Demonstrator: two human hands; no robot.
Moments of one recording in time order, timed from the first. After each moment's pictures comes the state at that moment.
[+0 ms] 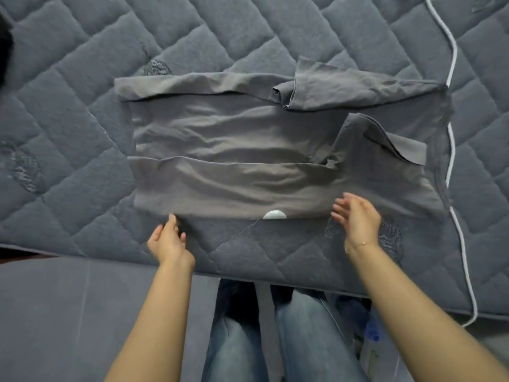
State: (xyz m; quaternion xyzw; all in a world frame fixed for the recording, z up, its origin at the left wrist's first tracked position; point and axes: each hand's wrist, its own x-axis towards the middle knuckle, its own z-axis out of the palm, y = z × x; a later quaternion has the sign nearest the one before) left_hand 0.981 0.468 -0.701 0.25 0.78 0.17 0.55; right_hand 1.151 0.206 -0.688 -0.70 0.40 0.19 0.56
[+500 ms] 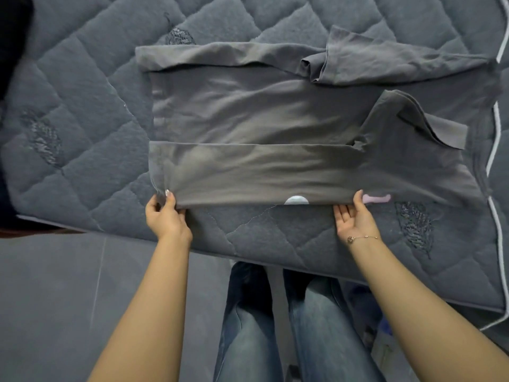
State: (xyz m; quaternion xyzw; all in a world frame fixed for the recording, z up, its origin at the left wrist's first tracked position) left_hand 0.956 0.501 -0.722 0.28 0.72 0.25 0.58; right_hand 1.113 0.217 -0.725 -0.46 0.51 0.25 0.68
